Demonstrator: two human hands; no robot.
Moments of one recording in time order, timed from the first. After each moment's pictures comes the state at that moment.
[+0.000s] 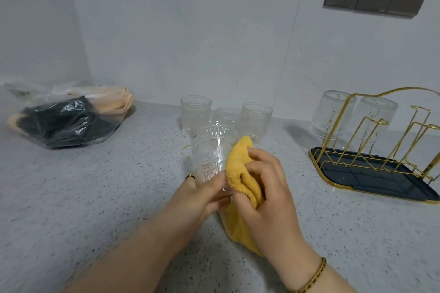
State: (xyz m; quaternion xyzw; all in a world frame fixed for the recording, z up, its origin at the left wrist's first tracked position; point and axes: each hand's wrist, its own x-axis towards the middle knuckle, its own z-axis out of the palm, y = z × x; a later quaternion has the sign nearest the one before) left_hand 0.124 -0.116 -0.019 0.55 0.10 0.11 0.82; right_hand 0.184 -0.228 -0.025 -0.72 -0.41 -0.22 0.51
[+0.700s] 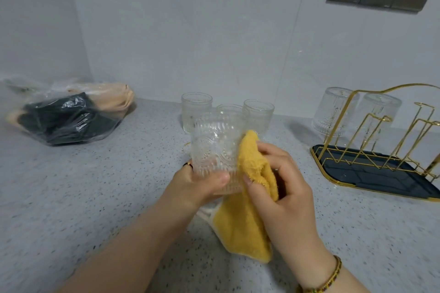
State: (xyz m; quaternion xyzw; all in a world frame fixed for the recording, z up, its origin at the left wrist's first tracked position) left_hand 0.119 -0.107 -0.017 0.66 0.12 0.14 0.73; right_hand 0.177 -0.240 -0.007 -0.68 -0.39 -0.15 0.61
